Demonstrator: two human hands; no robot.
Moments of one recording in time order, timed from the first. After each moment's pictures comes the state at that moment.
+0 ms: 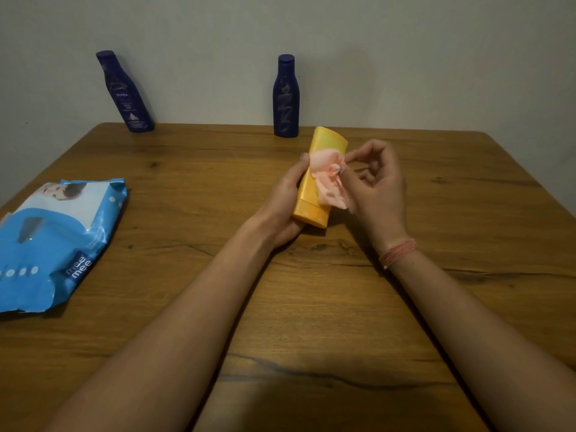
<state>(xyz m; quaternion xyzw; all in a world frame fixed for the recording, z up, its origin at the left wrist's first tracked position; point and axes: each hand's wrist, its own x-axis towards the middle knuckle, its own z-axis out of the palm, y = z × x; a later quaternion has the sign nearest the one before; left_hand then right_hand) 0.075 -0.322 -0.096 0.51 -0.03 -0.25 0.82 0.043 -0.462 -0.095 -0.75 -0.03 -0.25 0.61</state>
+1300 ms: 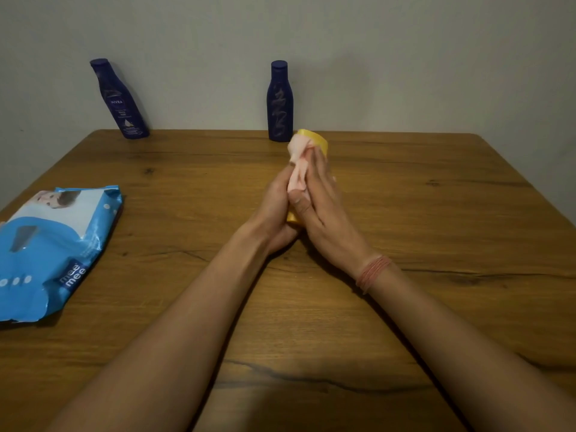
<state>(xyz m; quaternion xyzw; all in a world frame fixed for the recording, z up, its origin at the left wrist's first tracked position) 0.076 -0.324 -0.099 0.48 -0.05 -0.22 0.85 0.034 -0.427 -0.110 -0.88 -0.17 -0.11 0.43</state>
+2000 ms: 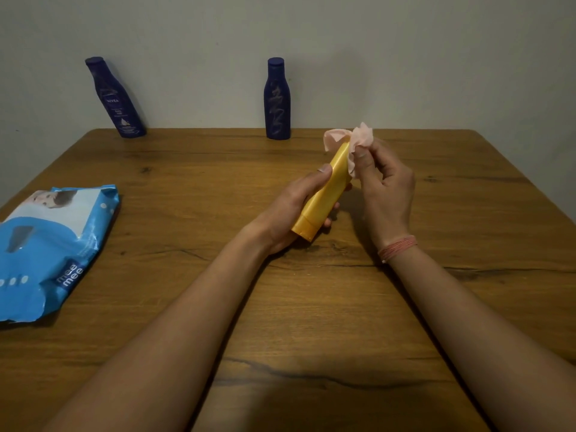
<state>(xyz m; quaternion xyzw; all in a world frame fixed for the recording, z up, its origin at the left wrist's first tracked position) 0.064 -0.326 -0.091 0.61 -0.15 -0.28 0.73 0.051 -0.476 -0.100 -0.74 -0.04 -0.35 0.58</state>
